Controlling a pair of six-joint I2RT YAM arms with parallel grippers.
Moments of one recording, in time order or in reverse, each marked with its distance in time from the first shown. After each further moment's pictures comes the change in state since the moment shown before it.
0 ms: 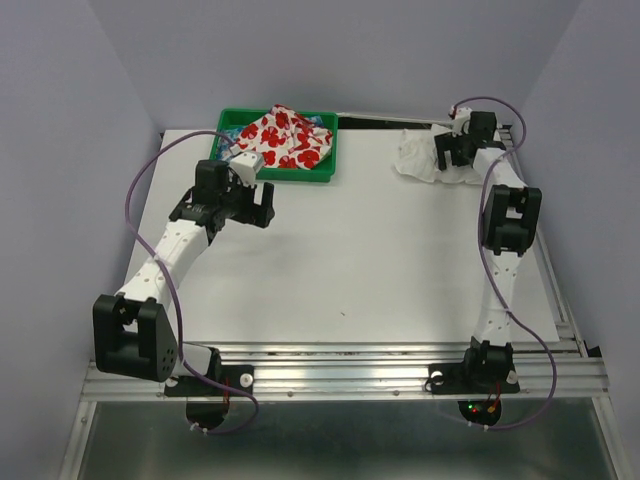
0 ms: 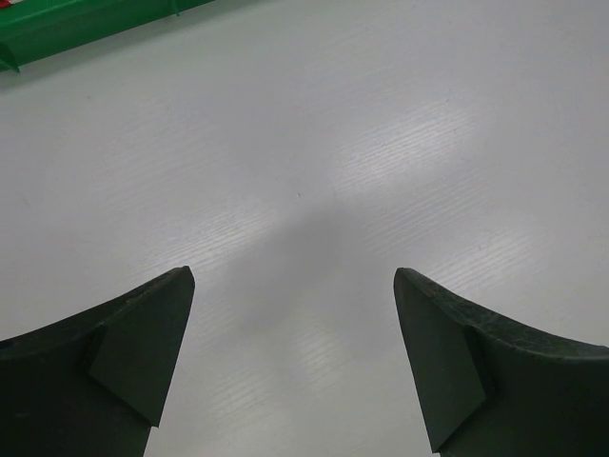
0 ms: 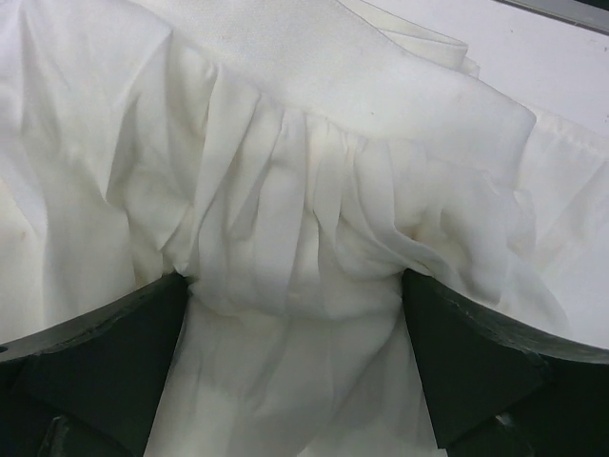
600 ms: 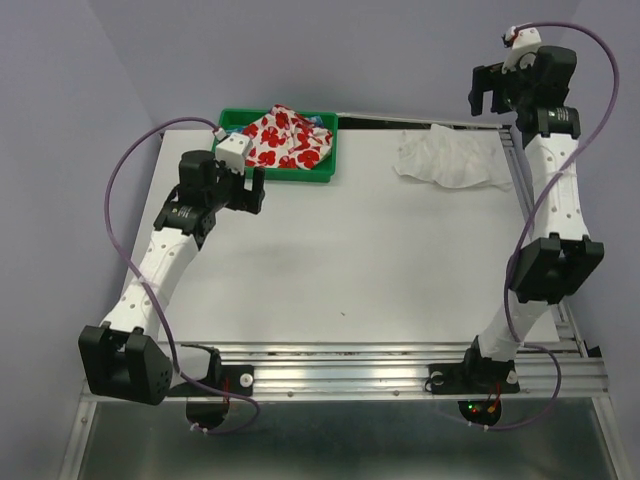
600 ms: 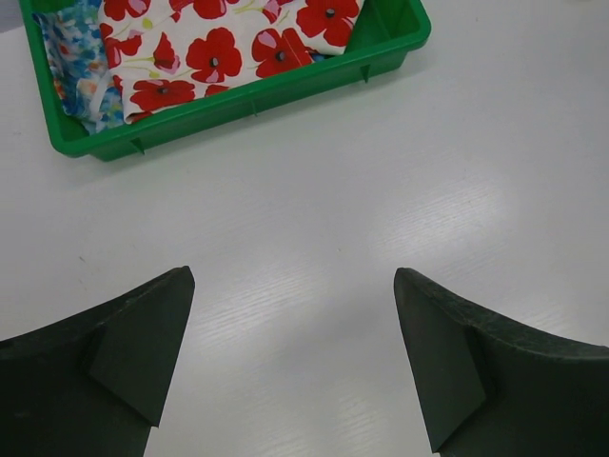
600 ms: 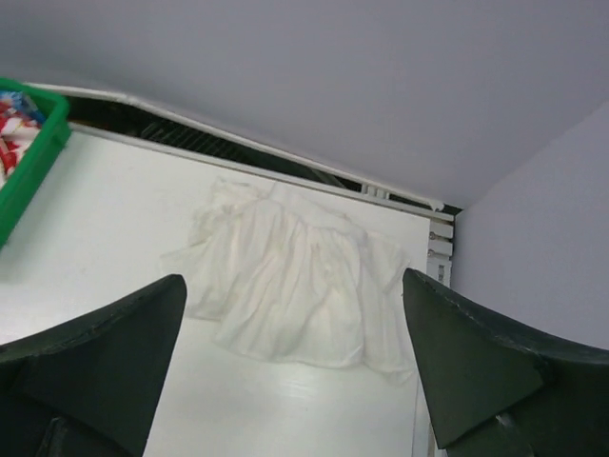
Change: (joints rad) left arm 0.000 -0.110 0.071 0.014 -0.085 0.018; right arm -0.006 -0.571 0.012 -0.143 -0.130 0.100
